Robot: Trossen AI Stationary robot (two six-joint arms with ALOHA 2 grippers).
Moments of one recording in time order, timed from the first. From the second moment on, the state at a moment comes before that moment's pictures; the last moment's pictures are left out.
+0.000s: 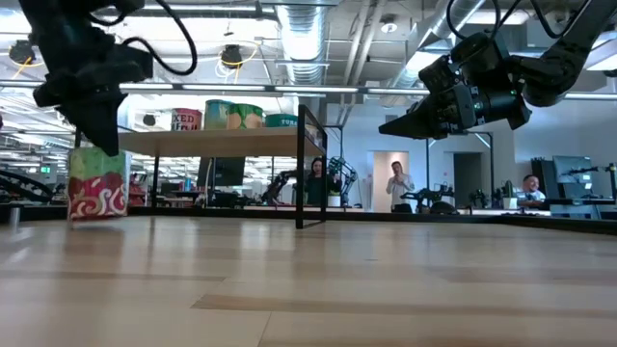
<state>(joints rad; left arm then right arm) -0.27 1.12 0.73 -1.05 -0.44 -1.18 -0.50 1.34 0.39 0.74 -0.50 -0.27</state>
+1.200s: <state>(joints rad) -0.22 1.15 0.82 -1.13 -0.20 -0.45 -0.50 1.34 0.39 0.73 -0.50 -0.27</state>
